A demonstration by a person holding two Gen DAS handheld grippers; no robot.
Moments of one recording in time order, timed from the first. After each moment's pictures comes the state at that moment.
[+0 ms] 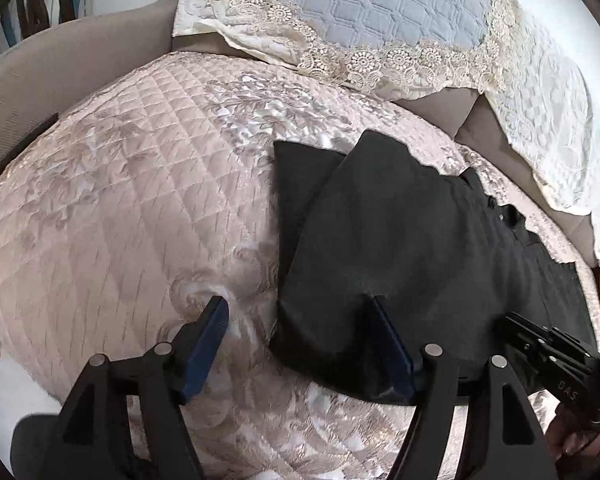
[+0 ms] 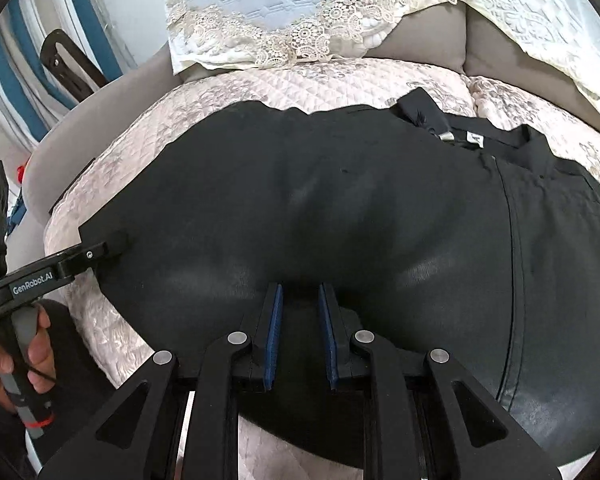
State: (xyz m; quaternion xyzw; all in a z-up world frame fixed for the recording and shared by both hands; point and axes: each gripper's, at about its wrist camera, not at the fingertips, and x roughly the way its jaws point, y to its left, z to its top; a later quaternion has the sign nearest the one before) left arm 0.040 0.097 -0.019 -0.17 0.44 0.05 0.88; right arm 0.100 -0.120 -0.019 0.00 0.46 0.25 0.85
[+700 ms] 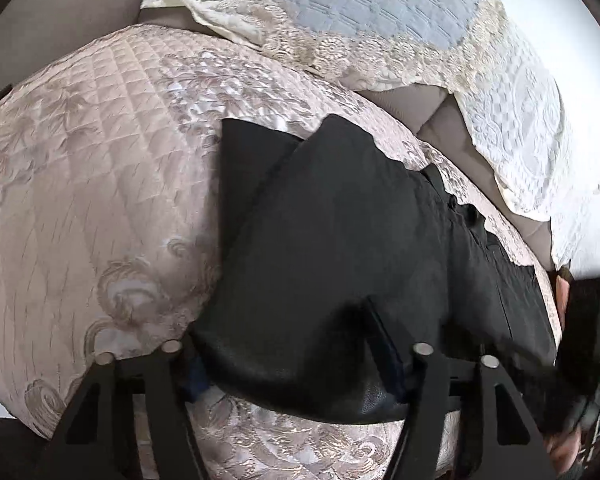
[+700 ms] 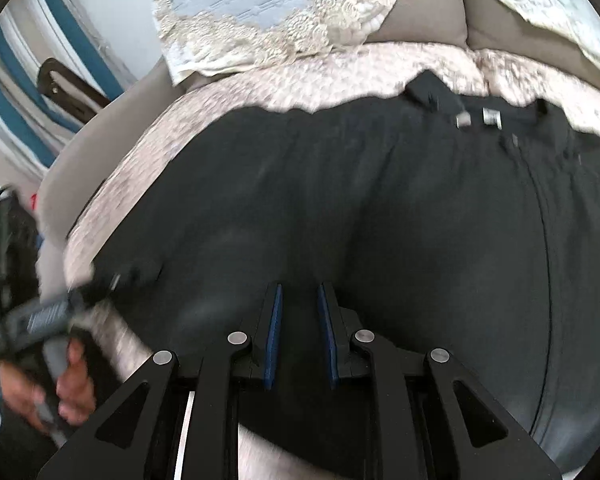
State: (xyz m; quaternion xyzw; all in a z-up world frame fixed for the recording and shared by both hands) left arm 0.050 0.095 -0.034 -0.24 0.45 -0.03 0.86; right arm 0.097 -0.121 -0.029 0.06 0.48 0.27 0.83
